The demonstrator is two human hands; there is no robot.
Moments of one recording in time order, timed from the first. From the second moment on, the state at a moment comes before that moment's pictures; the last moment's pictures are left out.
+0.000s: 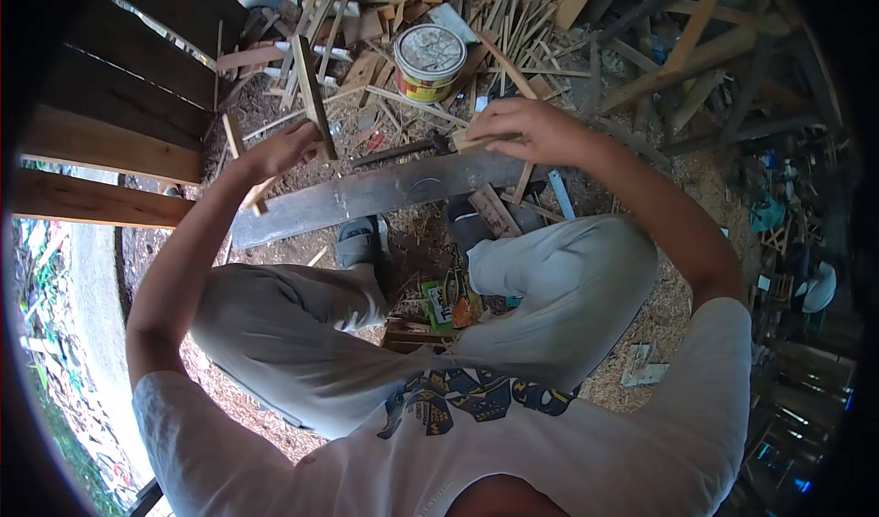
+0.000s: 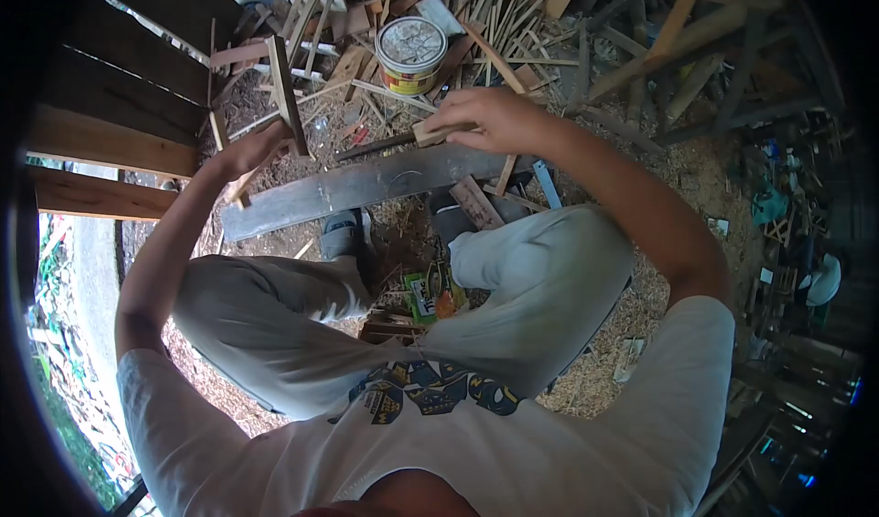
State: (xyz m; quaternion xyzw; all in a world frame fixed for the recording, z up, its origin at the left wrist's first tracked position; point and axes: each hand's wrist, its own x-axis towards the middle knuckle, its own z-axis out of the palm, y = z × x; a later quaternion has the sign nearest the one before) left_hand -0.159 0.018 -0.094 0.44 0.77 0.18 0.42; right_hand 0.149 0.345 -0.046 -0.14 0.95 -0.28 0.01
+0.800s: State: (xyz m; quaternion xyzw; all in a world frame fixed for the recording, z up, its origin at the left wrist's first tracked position) left_hand -0.106 -0.018 -0.352 0.47 0.85 0.19 0.14; right_hand 0.062 0.246 -0.377 -0.01 0.95 -0.29 -0.11
